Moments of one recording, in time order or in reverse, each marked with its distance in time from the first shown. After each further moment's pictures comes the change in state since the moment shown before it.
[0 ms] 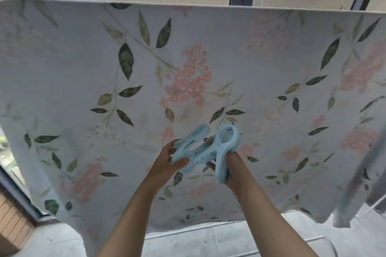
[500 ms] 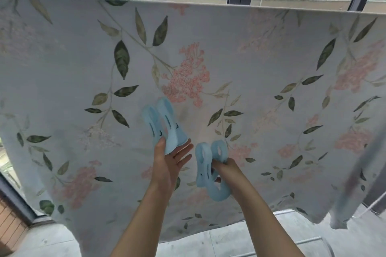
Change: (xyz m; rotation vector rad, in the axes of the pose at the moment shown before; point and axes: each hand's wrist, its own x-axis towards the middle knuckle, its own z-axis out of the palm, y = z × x) left_hand -0.017 0.029 0.034 -0.754 0.202 -0.061; right_hand -0.006 0.007 -0.013 -0.618 0.081 0.090
